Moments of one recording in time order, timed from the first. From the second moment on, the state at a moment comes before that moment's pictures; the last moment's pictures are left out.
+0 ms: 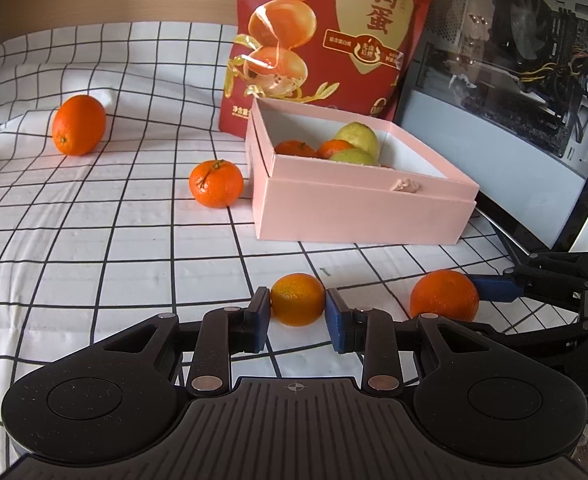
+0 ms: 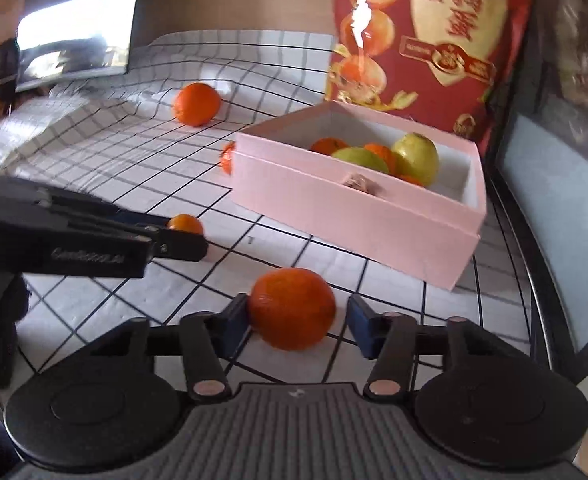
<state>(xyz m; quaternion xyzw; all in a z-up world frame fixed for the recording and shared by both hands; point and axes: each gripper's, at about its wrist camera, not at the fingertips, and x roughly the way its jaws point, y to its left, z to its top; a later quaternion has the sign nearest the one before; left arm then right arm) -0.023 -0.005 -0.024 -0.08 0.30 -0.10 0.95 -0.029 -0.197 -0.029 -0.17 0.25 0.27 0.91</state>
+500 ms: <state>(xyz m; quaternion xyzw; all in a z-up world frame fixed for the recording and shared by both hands) 0.025 -0.004 0.019 -0.11 0.29 -0.16 0.94 -0.005 -0.209 0.021 -0.10 0.25 0.24 0.93</state>
